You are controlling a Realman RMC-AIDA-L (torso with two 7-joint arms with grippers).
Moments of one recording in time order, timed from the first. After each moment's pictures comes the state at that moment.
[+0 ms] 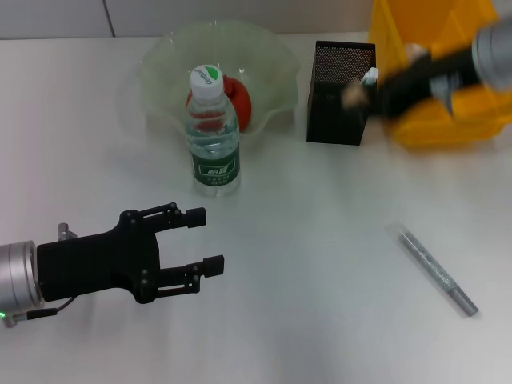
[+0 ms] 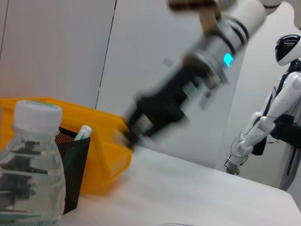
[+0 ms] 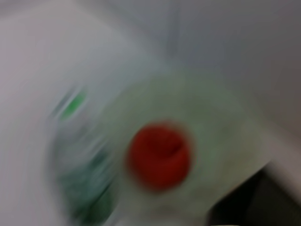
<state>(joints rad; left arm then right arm) -0.35 -1.96 1.33 0.41 1.35 1.57 -1.04 0.60 2.08 -1.23 -1.41 -2.41 -1.39 2.36</state>
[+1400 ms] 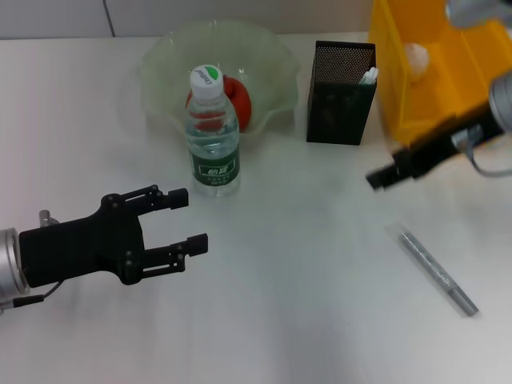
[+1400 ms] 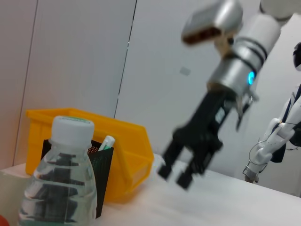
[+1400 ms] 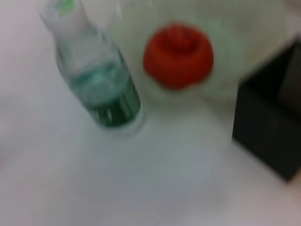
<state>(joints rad) -0.34 -1.95 1.27 0.42 1.35 1.57 -1.04 0.61 2.08 -1.18 -1.31 -2.50 -1.58 2.48</state>
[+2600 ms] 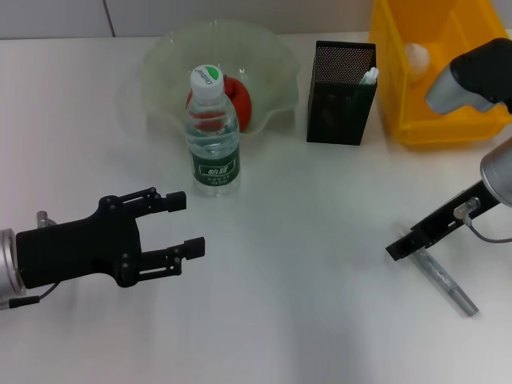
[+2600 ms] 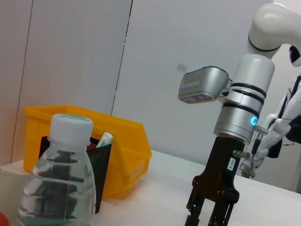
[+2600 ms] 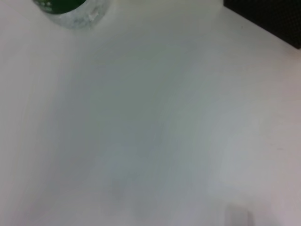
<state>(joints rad) -0.35 -1.94 1.28 0.41 1.35 1.58 -1.04 0.58 2.08 -1.31 -1.15 -2.59 -1.53 2.57</state>
